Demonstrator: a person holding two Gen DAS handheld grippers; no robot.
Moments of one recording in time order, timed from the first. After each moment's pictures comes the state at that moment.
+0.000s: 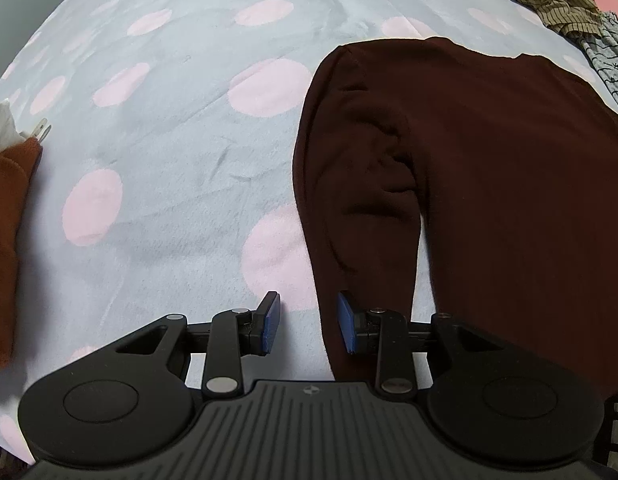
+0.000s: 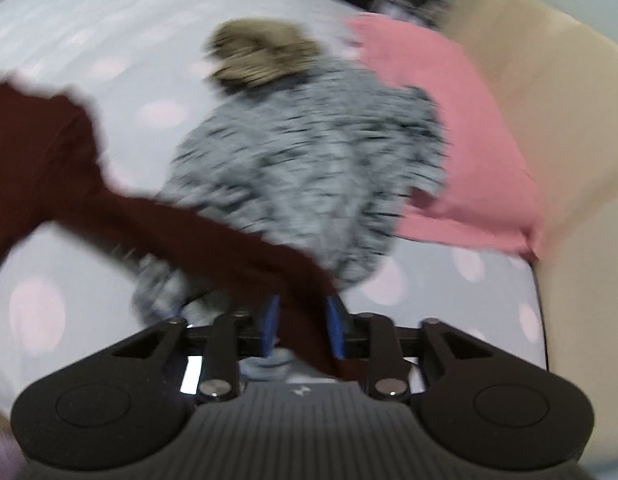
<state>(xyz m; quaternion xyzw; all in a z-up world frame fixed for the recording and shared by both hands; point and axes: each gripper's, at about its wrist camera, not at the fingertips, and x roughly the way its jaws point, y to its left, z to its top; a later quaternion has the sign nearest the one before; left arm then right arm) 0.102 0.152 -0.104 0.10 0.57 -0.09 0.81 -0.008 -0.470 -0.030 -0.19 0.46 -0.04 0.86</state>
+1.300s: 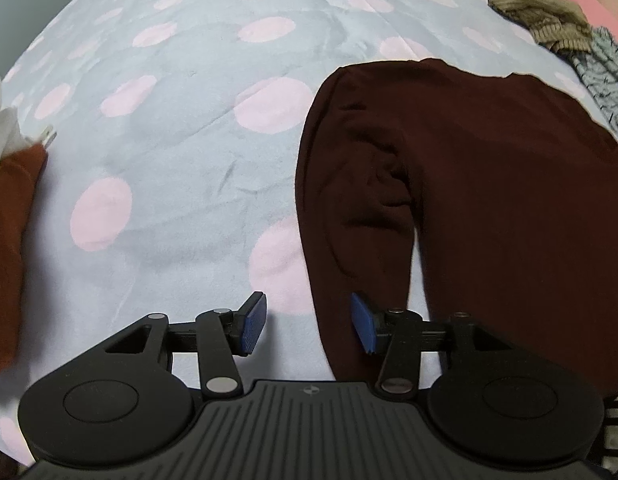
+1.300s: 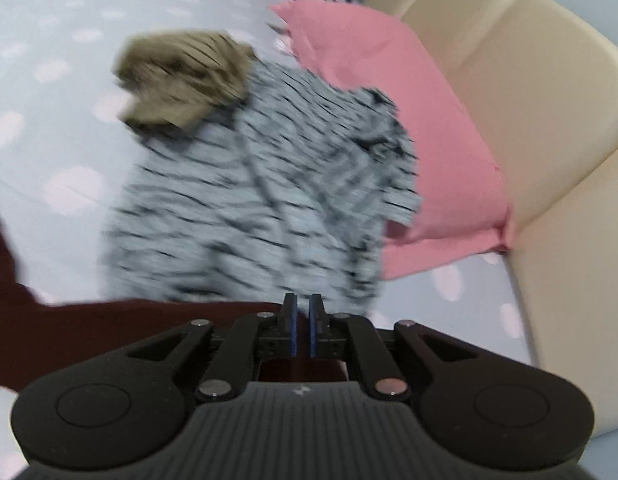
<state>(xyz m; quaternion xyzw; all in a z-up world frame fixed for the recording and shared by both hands) 0.093 0.165 -0.091 0.07 0.56 -0.11 0.82 0.099 -0.443 -0.014 -0.11 0.46 -0.18 0.86</state>
